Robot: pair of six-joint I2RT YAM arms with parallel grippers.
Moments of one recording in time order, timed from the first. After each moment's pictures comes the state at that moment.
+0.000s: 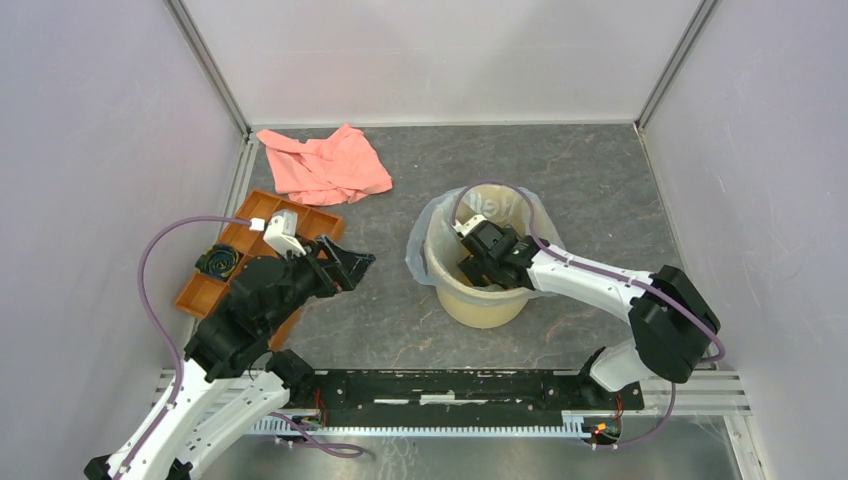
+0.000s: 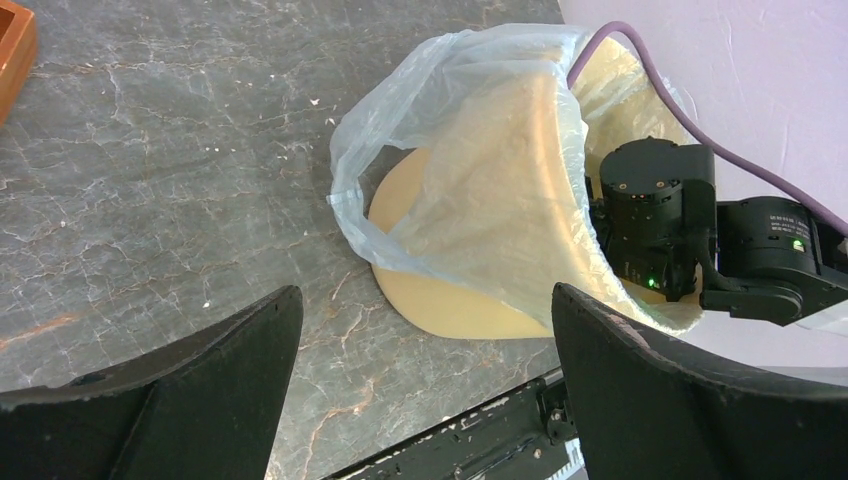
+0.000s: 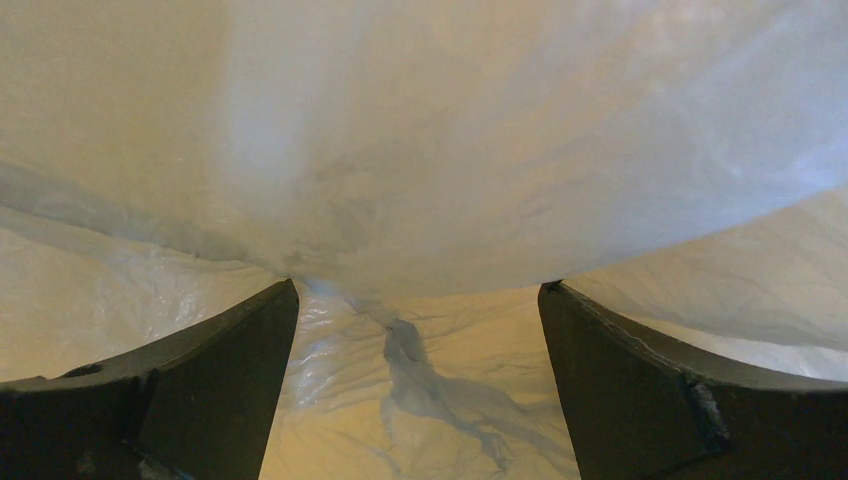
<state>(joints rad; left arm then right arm) -0.64 0.48 0.79 -0.60 -0.12 -0.76 0.83 1.49 0.93 -0.59 0.43 0.06</state>
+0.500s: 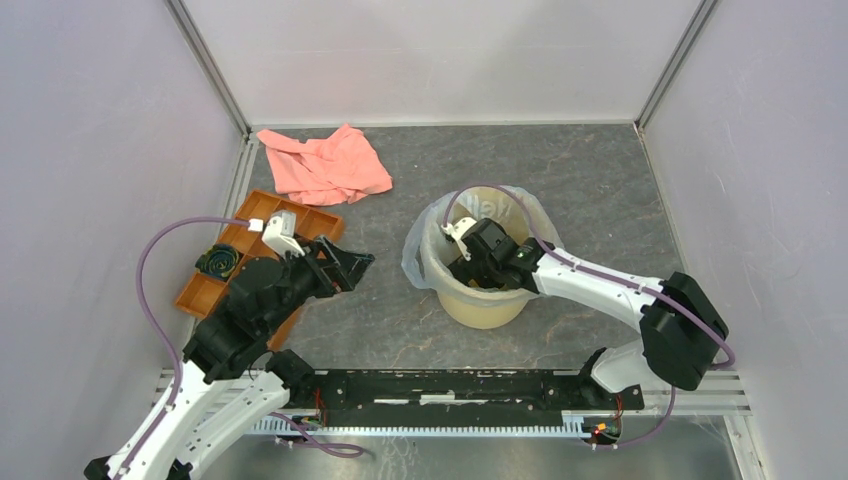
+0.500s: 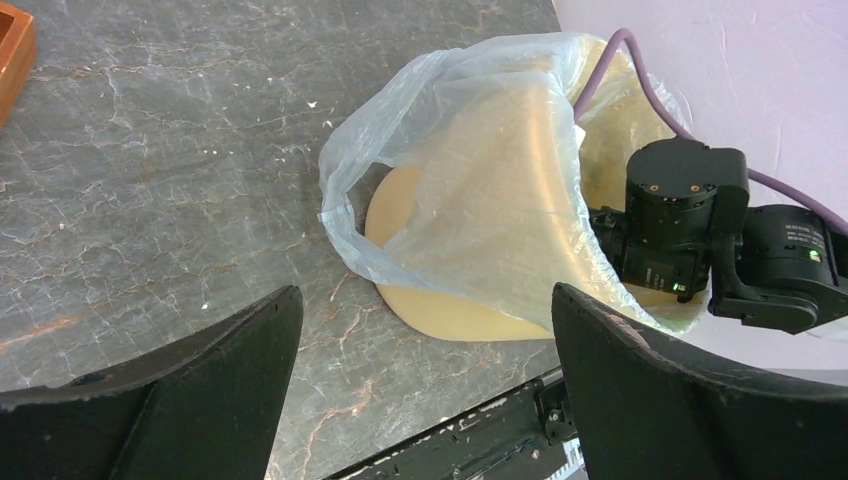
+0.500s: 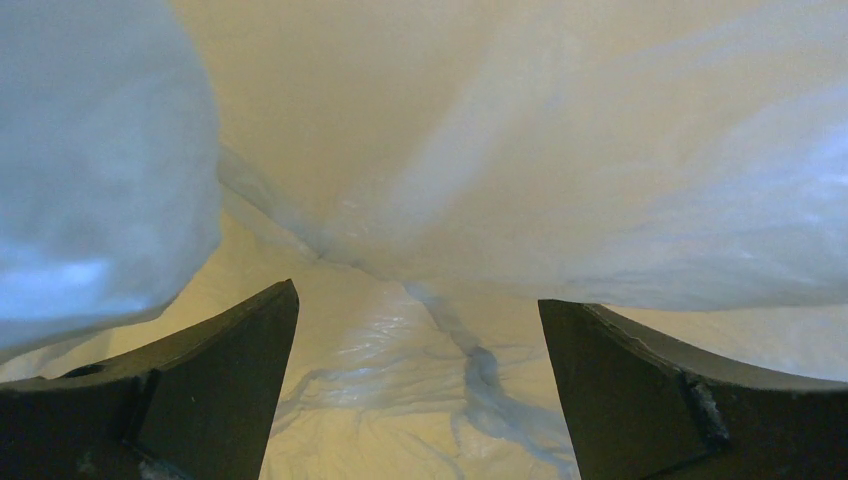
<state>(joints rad) -0.64 0.48 0.79 -0.60 -0.12 -0.76 0.83 1.43 0.92 -0.52 0.17 0.04</state>
